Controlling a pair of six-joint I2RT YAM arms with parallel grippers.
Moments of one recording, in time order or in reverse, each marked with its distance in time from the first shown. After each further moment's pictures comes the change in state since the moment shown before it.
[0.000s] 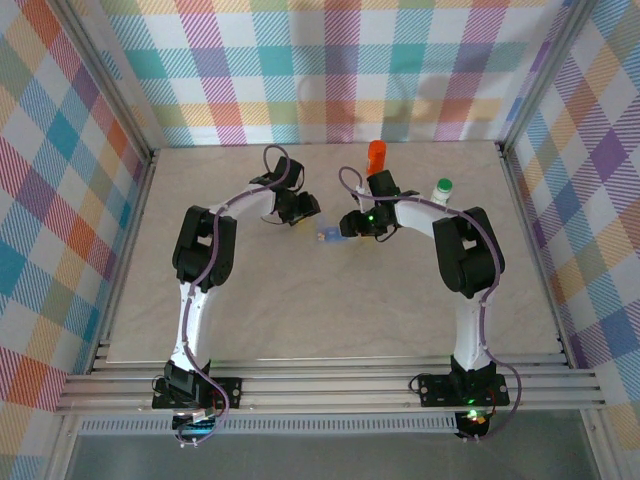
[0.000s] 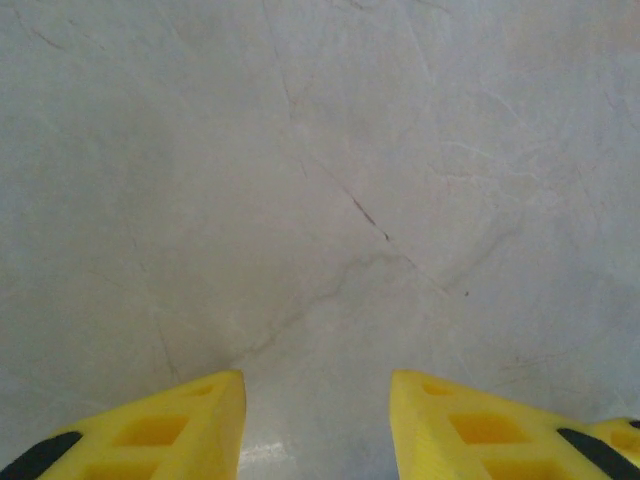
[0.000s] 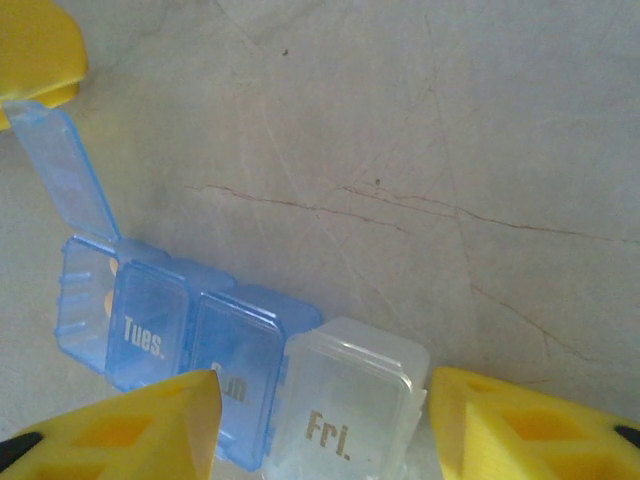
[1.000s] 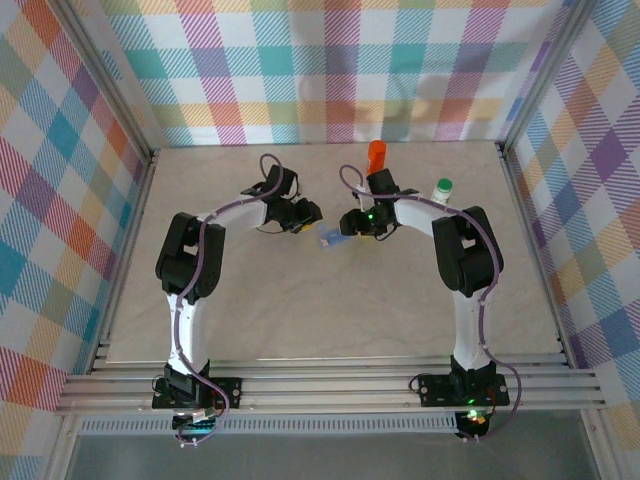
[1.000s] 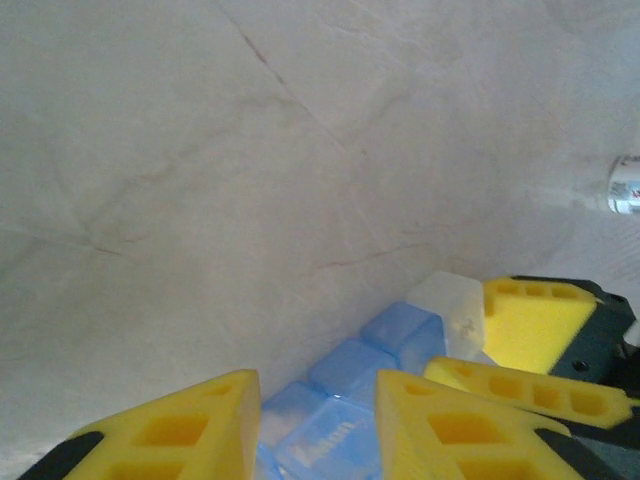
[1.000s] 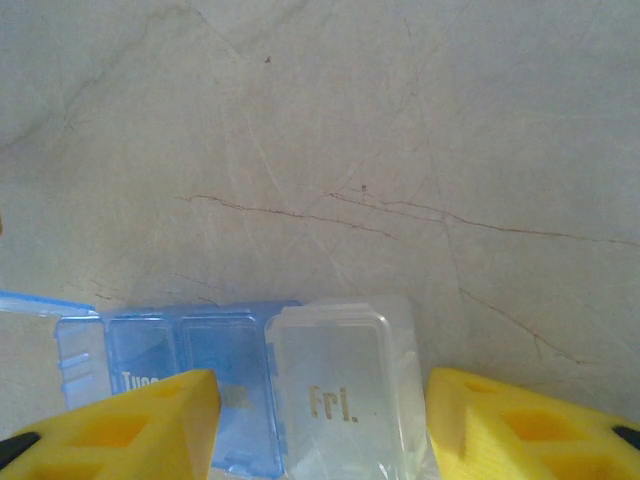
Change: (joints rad) left arm -0.020 -0.169 -0.237 0.157 0.174 -0.041; right arm 0.000 0.015 0.023 -0.019 0.008 0.031
